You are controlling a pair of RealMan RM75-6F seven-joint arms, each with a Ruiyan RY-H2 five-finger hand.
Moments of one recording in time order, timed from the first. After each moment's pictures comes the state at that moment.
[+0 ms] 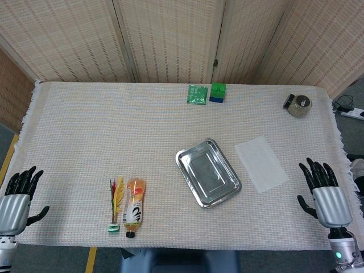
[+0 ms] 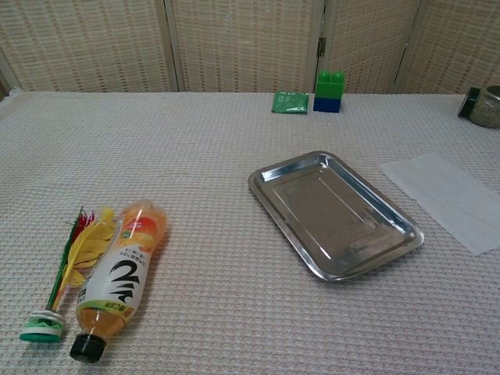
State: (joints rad) left arm -0.09 -1.14 -0.03 -1.62 1.50 1.49 0.14; right arm 0.08 -1.18 0.04 -1.59 -1.56 1.51 -0.15
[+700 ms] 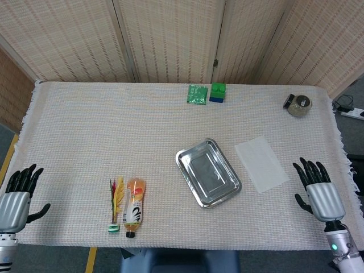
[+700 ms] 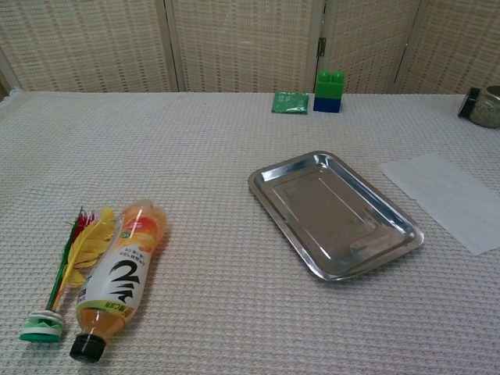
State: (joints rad) left arm -0.10 -1.14 -0.05 -1.61 1.49 1.49 0.10; right arm 0.13 -1.24 0.03 -1.43 -1.56 1.40 -0.11
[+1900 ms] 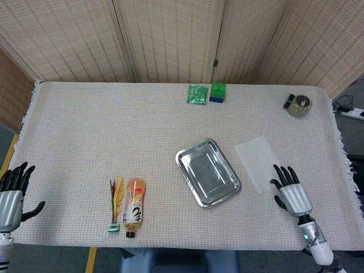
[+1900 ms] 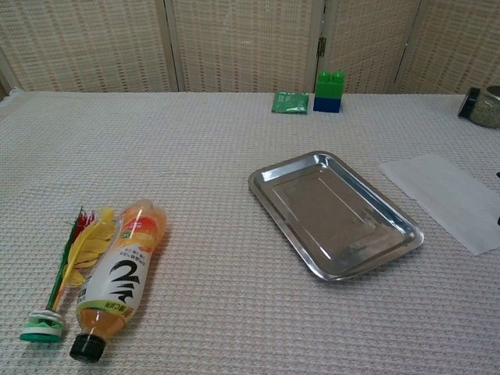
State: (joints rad) left arm -0.09 -1.14 -0.07 -1.62 1.45 1.50 0.09; right arm 0.21 -1.77 -0.02 -0.55 -1.63 1.39 0.21
